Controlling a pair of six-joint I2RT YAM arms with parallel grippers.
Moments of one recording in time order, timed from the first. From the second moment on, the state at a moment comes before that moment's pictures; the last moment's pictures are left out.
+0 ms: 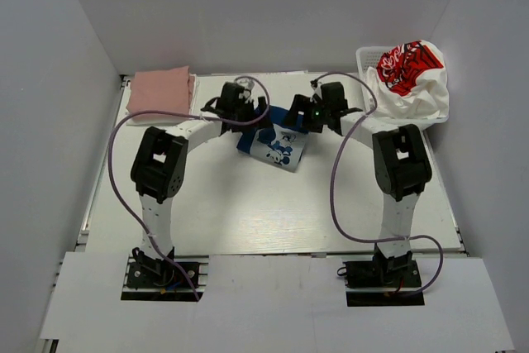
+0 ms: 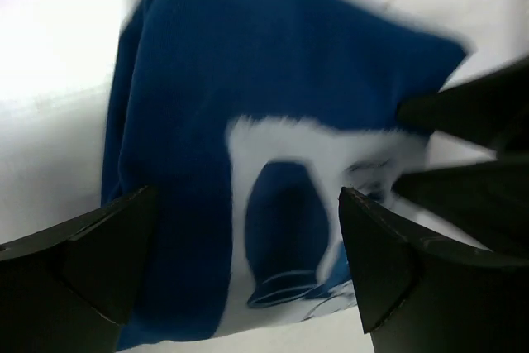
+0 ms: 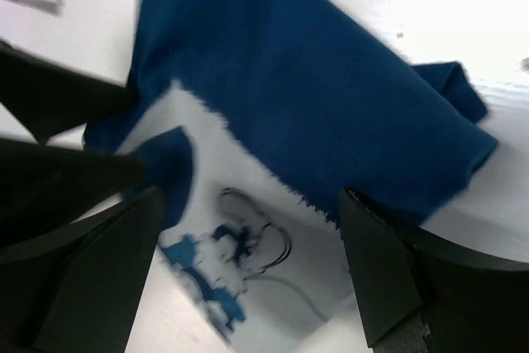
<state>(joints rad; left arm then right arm) -0.44 2.06 1.54 -0.15 0.21 -0.45 0.33 1.96 1.36 -0.06 -0.42 0.45</state>
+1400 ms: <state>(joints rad) -0.62 1.86 1.18 -0.25 0.01 -0.43 0.45 1.86 1.07 0.03 -0.35 0.46</state>
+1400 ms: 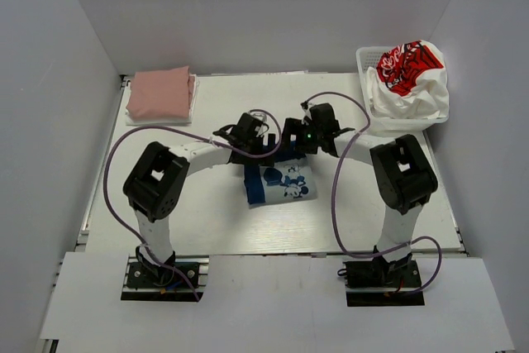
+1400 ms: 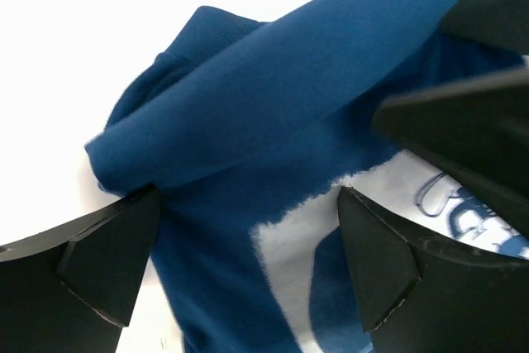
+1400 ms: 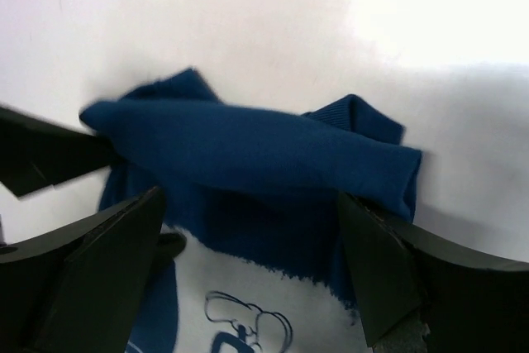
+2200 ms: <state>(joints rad) -0.57 1.74 1.17 -0.27 -0.03 -0.52 0.39 1.72 1.10 0.03 -0.42 0.51</state>
